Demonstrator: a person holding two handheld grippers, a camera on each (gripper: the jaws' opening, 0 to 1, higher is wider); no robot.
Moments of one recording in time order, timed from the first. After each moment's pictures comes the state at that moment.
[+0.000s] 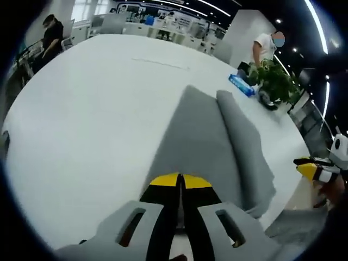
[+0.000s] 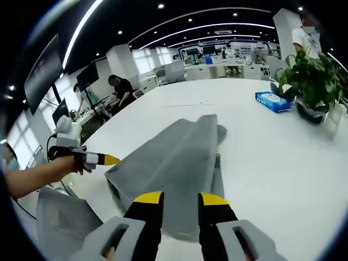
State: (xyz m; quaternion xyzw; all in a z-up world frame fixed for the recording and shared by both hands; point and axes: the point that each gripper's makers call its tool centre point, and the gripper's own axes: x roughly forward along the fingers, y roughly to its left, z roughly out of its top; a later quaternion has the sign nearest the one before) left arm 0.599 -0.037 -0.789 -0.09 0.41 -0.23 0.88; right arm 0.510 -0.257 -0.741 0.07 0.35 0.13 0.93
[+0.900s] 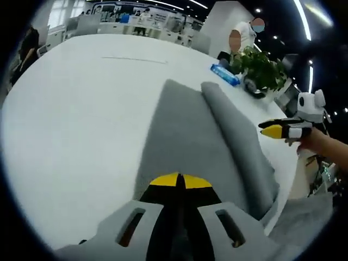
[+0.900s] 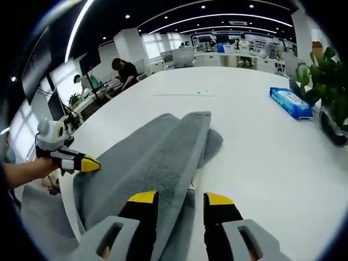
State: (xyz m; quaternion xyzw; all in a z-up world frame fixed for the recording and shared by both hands) left arm 0.620 -0.068 -0.822 -0.06 0.42 -0.31 0.85; right arm 0.611 -0.282 -0.797 0.05 0.40 0.18 0.90
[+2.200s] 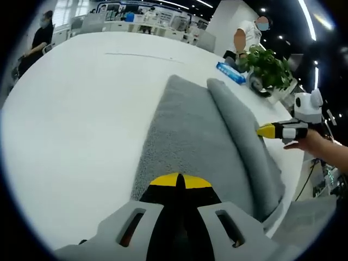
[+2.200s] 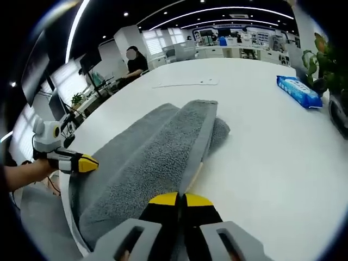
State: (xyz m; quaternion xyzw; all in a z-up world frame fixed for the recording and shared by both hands) left arm 0.618 -0.068 -0.824 -0.05 0.42 -0.28 0.86; right arm 0.604 -0.278 -0.812 0.06 0.41 0.19 0.89
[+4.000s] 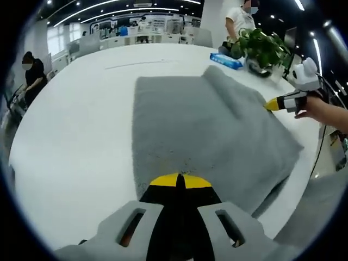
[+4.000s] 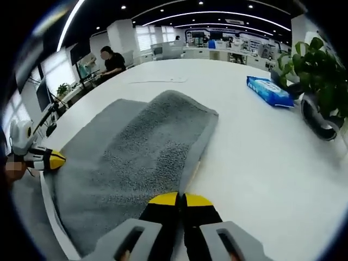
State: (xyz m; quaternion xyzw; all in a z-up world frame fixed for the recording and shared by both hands) left arm 0.581 -0.076 -0.831 0.05 0.38 -0.25 0.89; right arm 0.597 -0.361 -0.827 0.00 0.41 0.13 0.90
